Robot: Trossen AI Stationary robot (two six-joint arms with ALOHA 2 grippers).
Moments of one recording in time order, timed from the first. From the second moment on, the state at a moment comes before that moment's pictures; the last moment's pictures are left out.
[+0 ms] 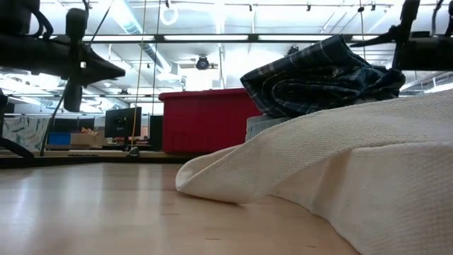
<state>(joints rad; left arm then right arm) -0.04 0.10 0.07 0.06 -0.59 -0.87 -0.13 0.00 0.01 0.24 0.38 1.10</state>
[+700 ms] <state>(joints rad) -0.04 0.46 0.31 0.48 -0.48 -0.93 -0.15 0.02 0.03 0.53 0.69 1.07</state>
